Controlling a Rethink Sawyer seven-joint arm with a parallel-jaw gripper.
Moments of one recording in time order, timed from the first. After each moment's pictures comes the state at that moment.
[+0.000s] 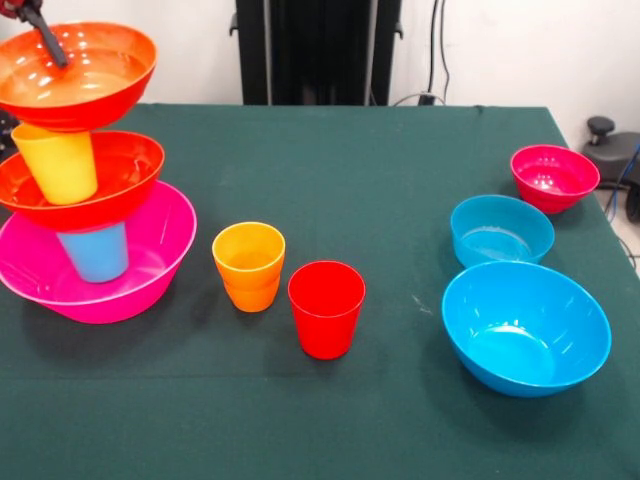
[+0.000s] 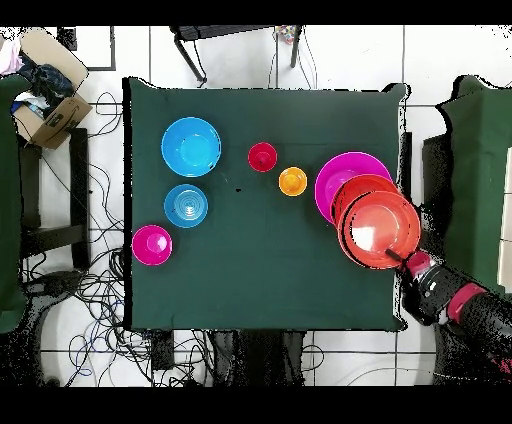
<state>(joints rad) -1.73 -0.53 1.03 1.98 -0.44 0.67 2.12</state>
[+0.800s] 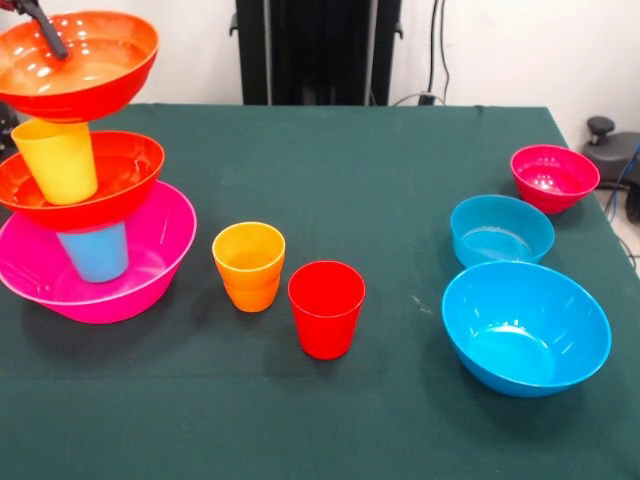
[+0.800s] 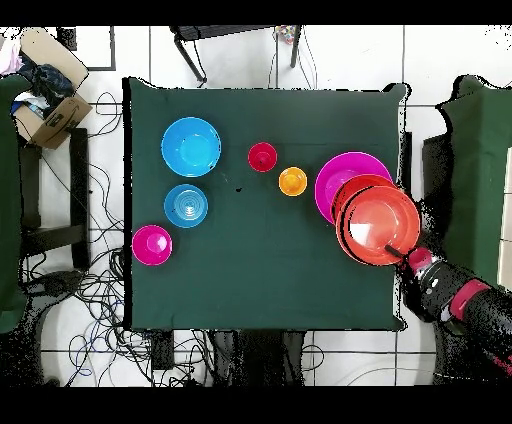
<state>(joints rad) -1.73 -0.53 1.07 1.98 -0.42 0.69 2.12</state>
